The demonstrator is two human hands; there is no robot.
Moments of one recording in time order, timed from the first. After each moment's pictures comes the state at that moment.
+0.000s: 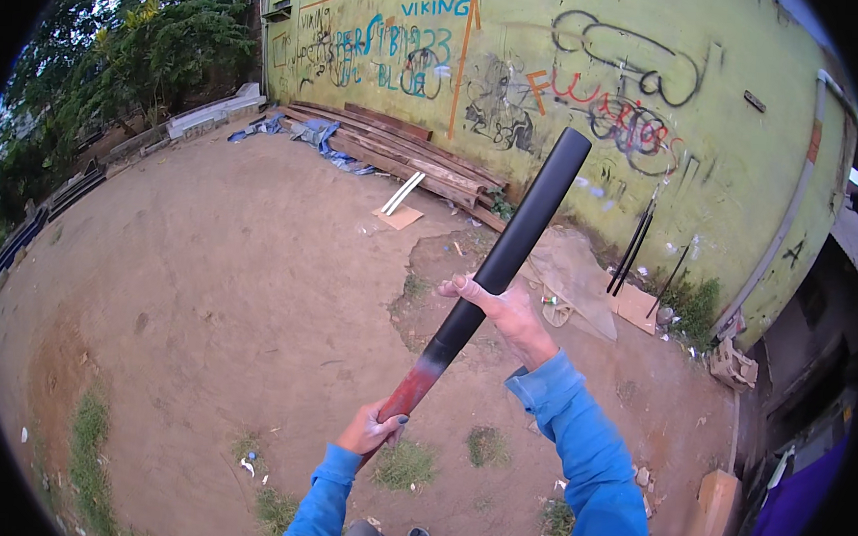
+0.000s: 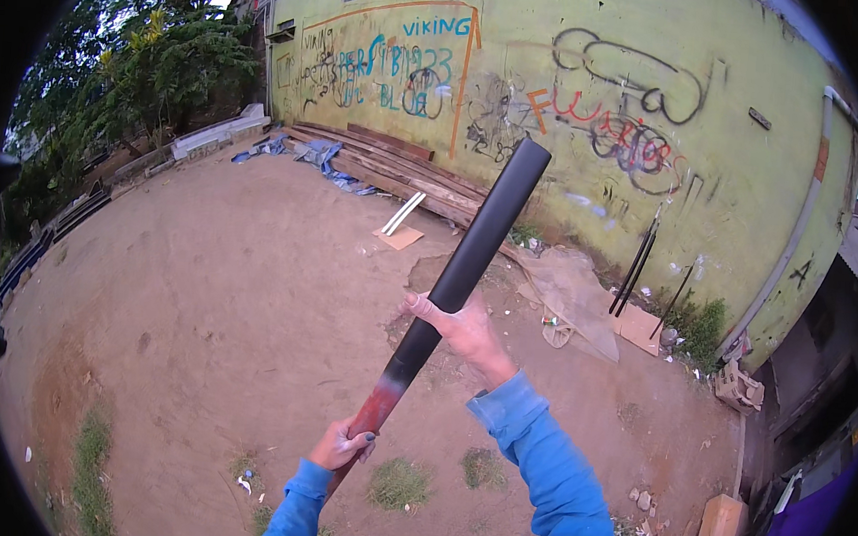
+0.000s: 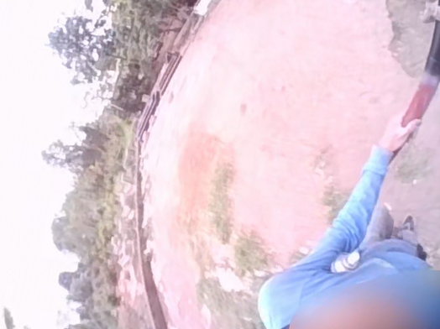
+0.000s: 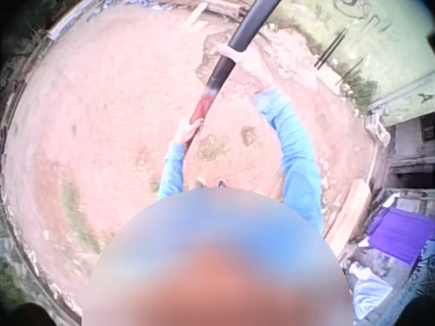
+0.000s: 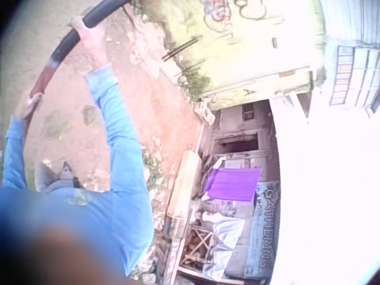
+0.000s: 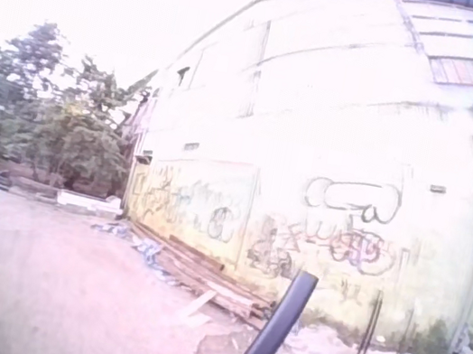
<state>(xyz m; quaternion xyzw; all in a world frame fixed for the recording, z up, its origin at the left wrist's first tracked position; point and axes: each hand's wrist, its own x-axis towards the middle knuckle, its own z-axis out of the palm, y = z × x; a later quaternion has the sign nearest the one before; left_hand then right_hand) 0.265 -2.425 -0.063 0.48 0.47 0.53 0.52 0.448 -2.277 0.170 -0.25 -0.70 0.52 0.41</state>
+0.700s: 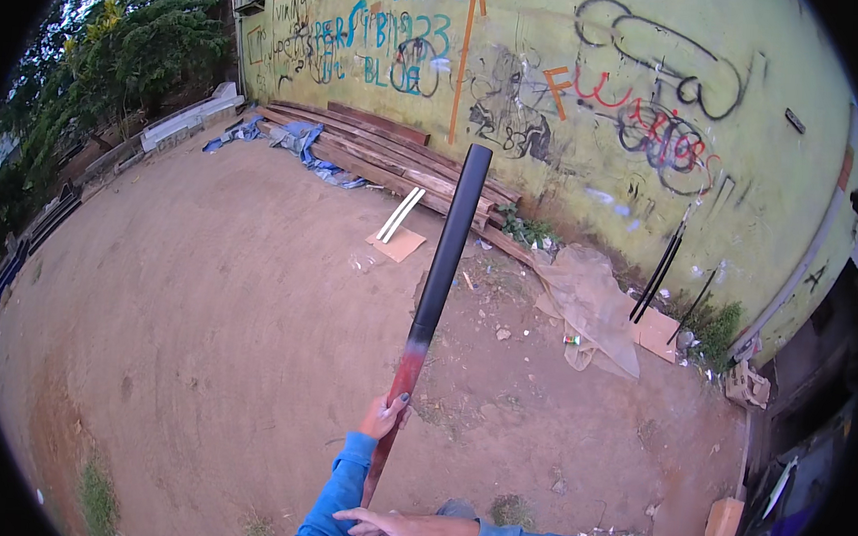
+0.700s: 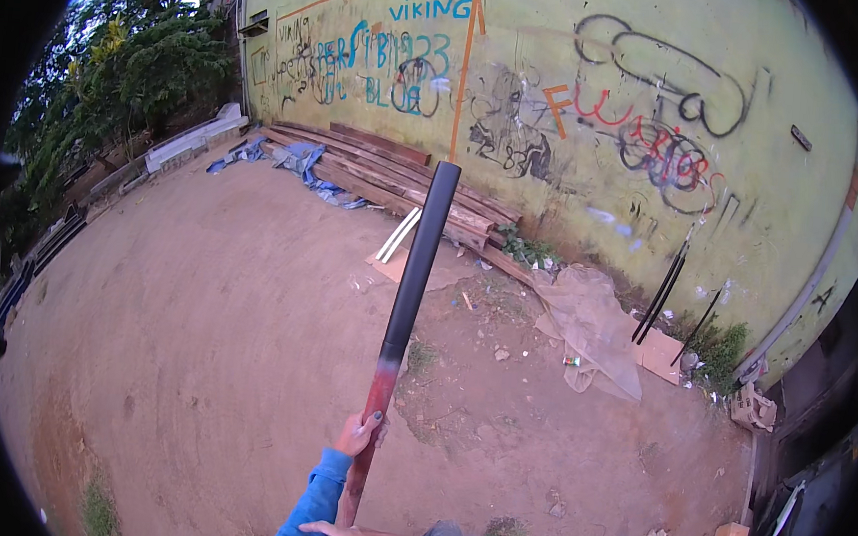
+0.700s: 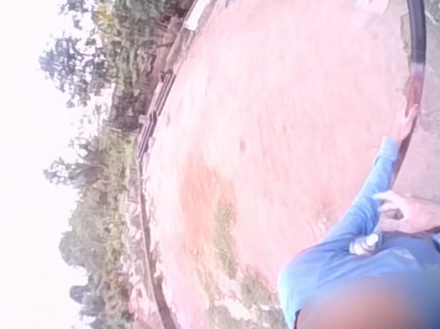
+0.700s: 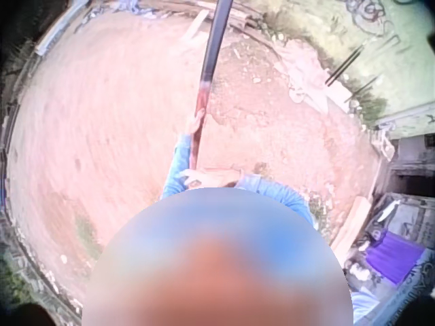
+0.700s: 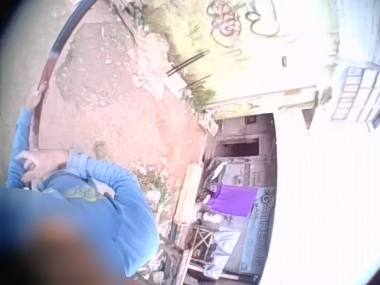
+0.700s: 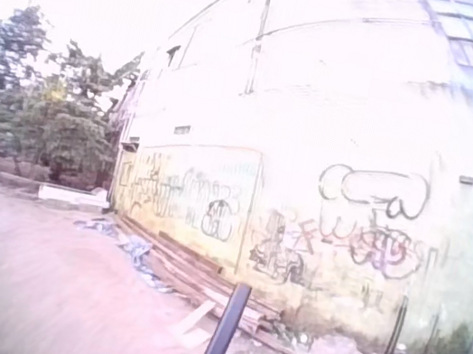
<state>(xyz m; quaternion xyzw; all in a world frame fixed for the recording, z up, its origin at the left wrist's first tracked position) 0.010 -1.923 -0.101 0.42 0.49 0.54 0.54 0.187 -2.043 0.118 -0.12 -0.69 0.71 -0.10</state>
